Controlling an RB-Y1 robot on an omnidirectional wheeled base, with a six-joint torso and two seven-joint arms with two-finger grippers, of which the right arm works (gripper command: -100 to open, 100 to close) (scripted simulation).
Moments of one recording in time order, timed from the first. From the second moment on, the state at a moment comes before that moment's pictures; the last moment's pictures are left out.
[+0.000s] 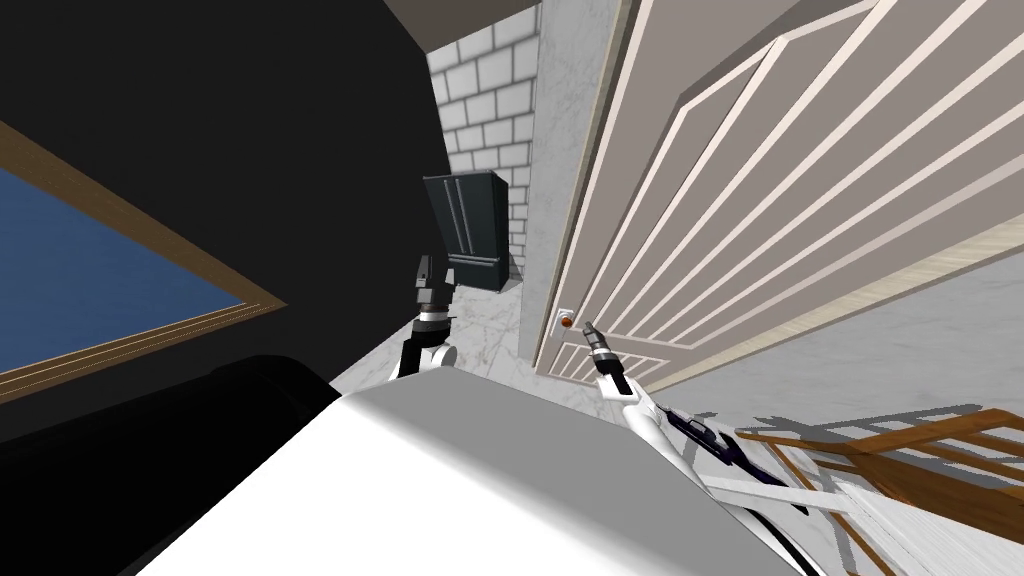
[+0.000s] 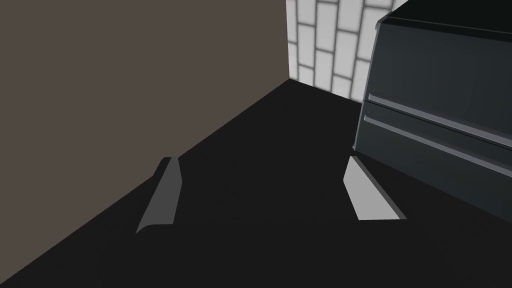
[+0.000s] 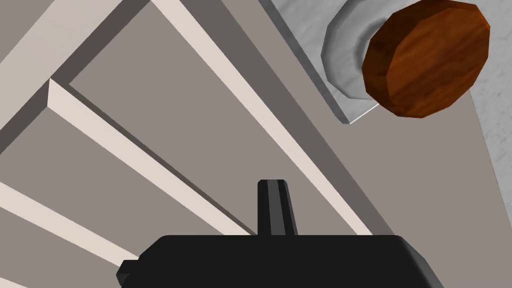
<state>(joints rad) -0.17 -0.37 0.10 -0.95 0.01 -0.59 0.53</state>
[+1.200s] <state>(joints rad) -0.21 -0.30 0.07 -0.93 -0.10 -0.57 0.23</state>
